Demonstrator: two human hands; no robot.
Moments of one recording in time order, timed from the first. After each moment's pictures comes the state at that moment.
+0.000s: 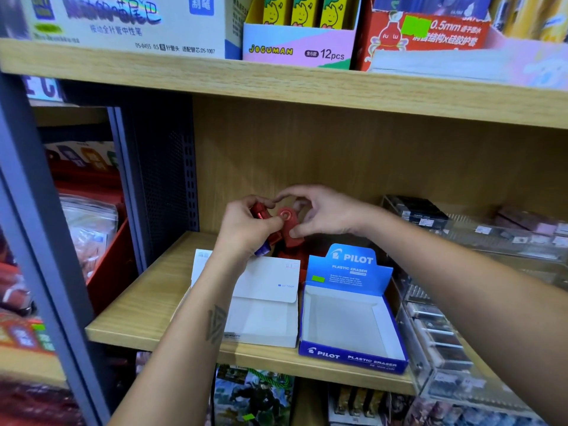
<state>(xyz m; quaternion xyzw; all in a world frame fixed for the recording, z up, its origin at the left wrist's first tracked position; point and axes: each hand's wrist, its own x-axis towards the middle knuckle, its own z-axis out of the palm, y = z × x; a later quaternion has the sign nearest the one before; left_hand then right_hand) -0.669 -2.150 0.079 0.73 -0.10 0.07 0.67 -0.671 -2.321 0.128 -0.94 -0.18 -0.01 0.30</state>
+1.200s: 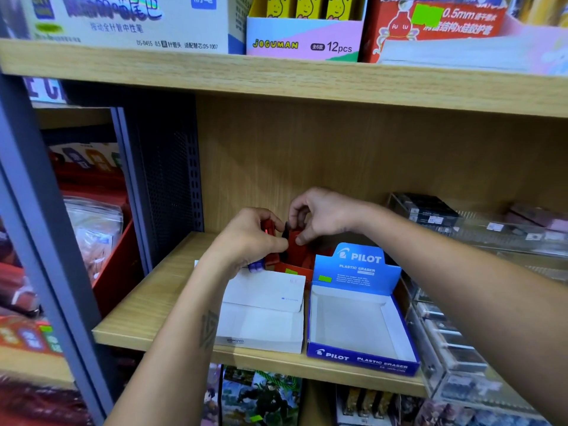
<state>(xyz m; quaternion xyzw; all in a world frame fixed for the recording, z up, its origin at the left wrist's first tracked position) -0.675 -2.135 0.082 0.84 -0.15 -0.02 0.53 -0.658 -2.312 0.124 -0.98 -0.14 0.00 0.15</state>
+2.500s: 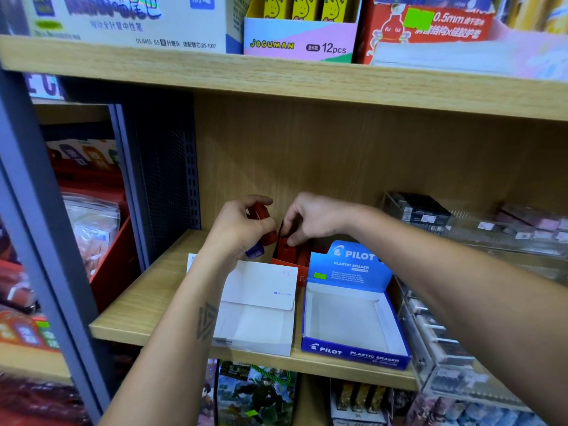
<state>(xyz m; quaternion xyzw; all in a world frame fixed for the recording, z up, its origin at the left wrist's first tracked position) -0.668 -2.135 0.078 0.77 -0.10 0.05 0.62 -0.667 -2.303 0.126 -0.98 -0.15 0.05 0.12</state>
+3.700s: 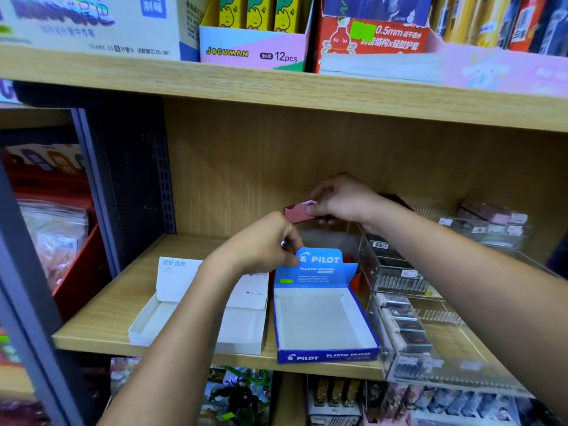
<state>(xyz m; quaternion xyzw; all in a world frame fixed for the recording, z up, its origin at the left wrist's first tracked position) -0.700 -2.183 0.095 0.88 -0.37 -0.01 0.31 -0.696 -2.375 0.136 -0.92 0.02 -0.11 0.39</state>
